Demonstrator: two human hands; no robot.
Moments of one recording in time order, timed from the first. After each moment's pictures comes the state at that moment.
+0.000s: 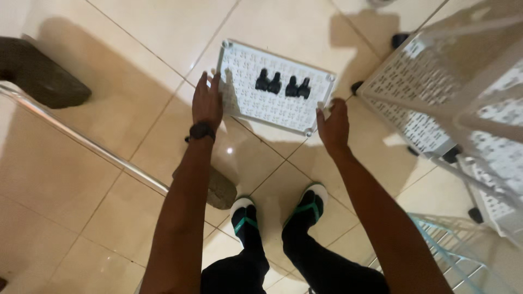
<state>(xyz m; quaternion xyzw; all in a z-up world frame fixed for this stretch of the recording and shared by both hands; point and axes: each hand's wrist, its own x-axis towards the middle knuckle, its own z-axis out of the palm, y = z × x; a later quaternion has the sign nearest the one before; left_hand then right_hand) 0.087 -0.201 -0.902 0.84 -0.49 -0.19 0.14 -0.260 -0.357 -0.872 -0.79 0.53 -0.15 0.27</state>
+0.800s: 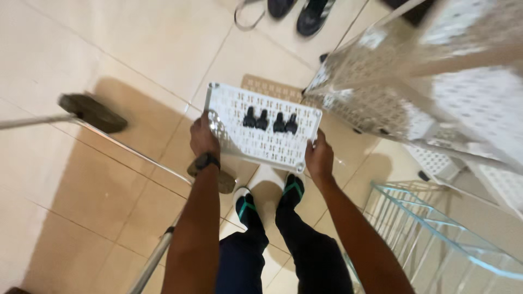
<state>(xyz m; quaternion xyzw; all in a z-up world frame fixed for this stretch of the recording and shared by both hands) 0.002 -0.193 -0.603 0.89 -0.39 -0.14 0.17 -0.319 -0.283 -0.598 -0.72 0.61 -0.15 0.28</state>
